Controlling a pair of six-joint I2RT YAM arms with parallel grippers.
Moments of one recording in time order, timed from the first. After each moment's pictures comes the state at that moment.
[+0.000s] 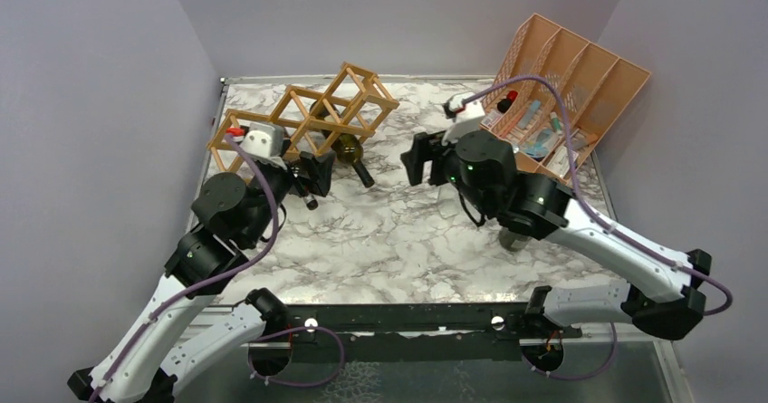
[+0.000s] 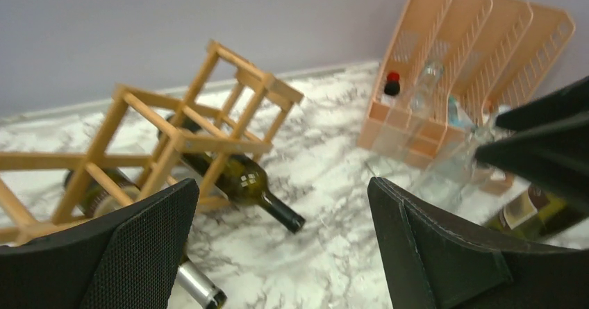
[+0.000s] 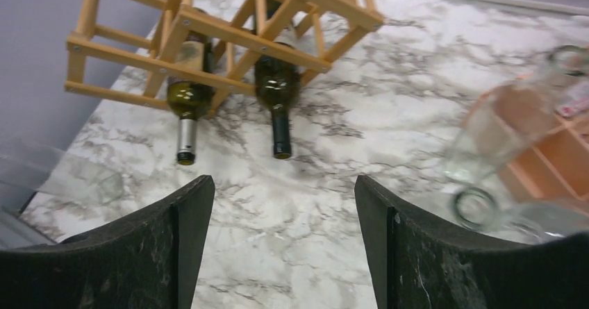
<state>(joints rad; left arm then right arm) -0.68 0.66 1.06 -0.35 -0.29 -0.12 1.05 1.24 1.37 -0.44 0.50 0.35</state>
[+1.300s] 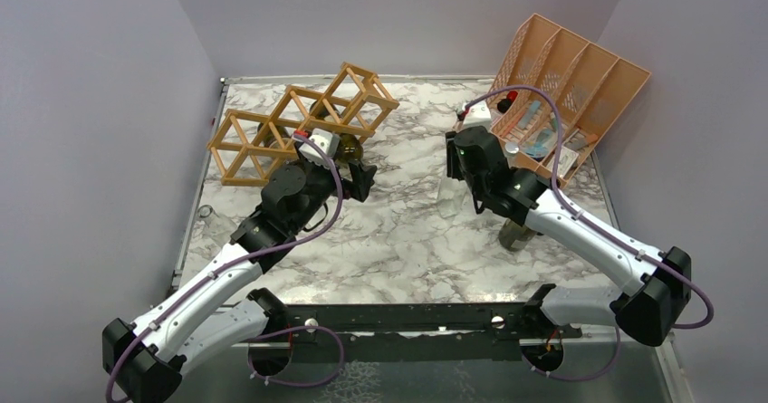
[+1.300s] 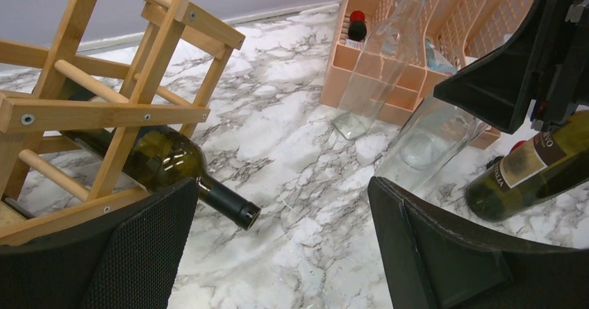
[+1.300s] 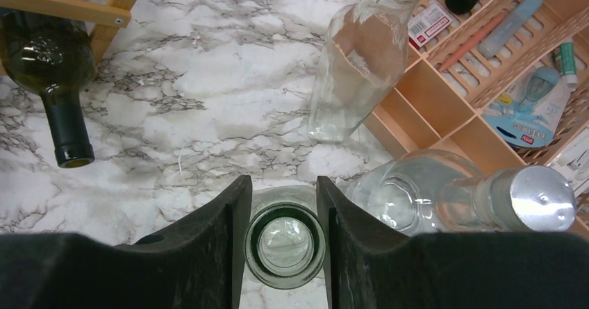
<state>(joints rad) -0.68 0.84 0.72 0.04 -0.12 -0.19 0.75 1.24 1.09 -0.38 0.58 0.25</state>
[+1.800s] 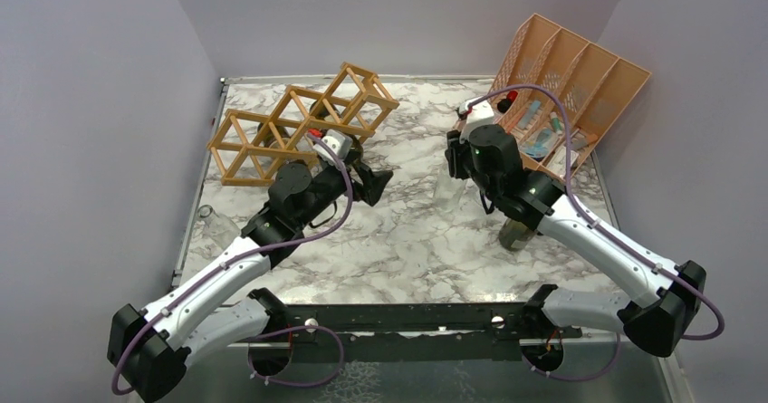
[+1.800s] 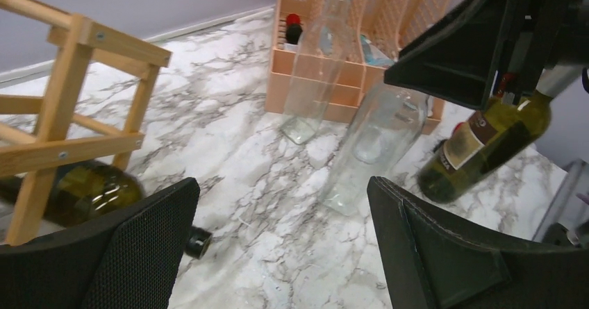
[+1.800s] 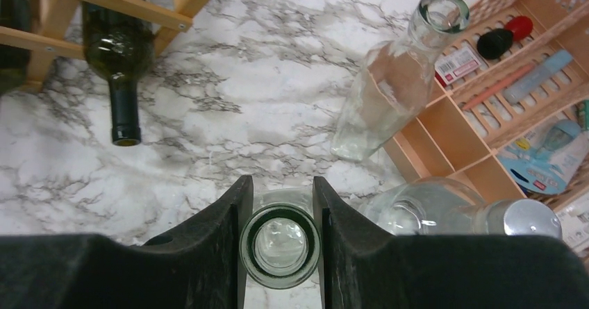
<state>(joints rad) -0.68 0.89 0.69 0.18 0.03 -0.20 0.75 1.18 1.09 -0.35 0.46 0.13</state>
